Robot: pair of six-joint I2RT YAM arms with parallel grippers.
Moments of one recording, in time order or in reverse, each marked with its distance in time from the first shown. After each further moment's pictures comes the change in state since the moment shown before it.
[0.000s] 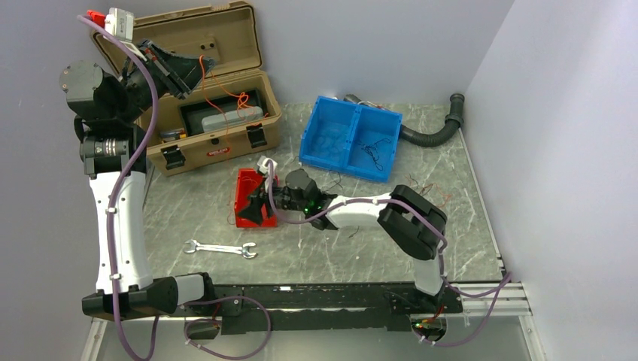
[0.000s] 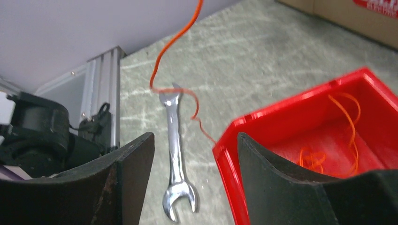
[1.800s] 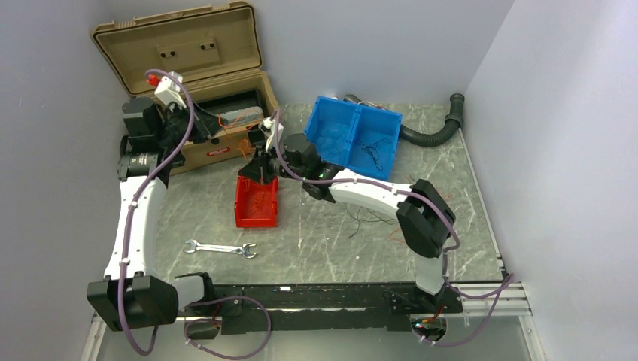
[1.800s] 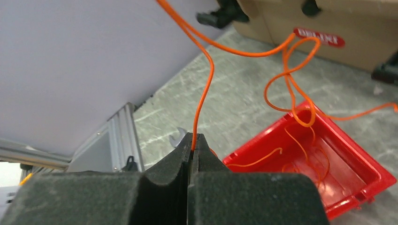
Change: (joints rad) left arm -0.001 -0.069 -0.463 -0.144 -0.139 0.186; right arm -0.080 -0.054 0.322 -0.356 0.055 0.212
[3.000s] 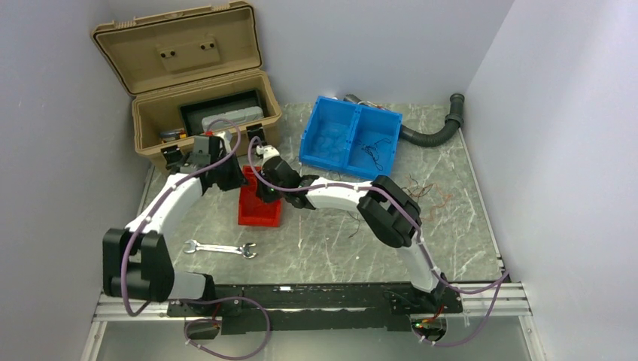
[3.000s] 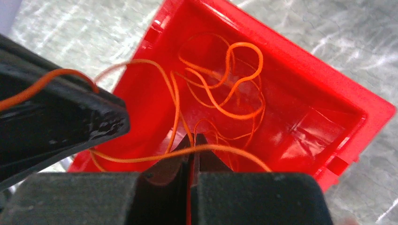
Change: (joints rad) left arm -0.235 0.134 -0.321 -0.163 -0.412 0.018; right arm 0.029 0.273 0.075 -0.241 0.324 -0.018
